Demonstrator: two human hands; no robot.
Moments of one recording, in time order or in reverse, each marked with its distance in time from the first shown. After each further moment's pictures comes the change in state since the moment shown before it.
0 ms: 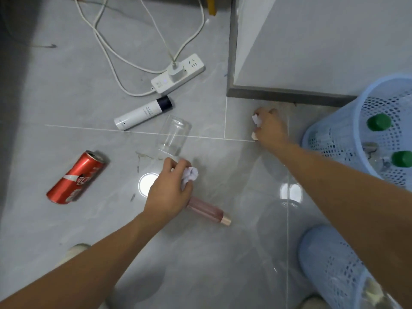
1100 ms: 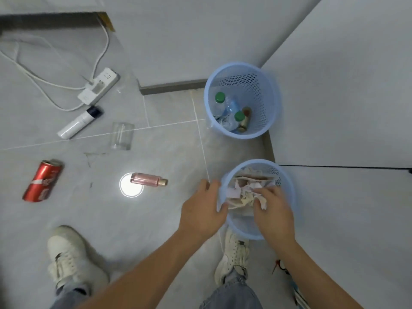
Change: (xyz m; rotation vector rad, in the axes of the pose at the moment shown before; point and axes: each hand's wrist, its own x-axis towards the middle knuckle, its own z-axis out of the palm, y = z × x) left_hand -0.185 0.302 0.043 0.092 -0.384 0.201; right_hand -0.432 0.117 -0.196 0.201 0.141 0.353
